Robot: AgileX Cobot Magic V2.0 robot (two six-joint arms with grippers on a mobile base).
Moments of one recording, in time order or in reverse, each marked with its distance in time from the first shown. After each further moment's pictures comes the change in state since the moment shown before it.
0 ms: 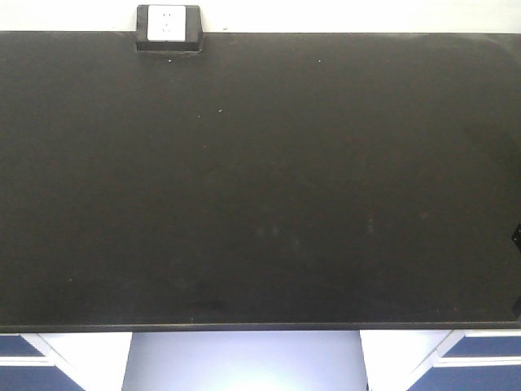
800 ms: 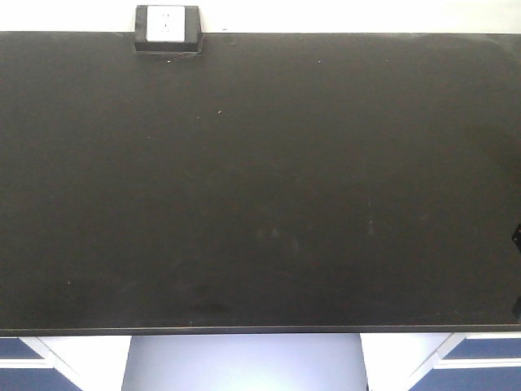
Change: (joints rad) left arm 0.000 0.000 0.000 0.000 0.000 0.000; right arm 0.000 0.000 0.000 0.000 0.000 0.000
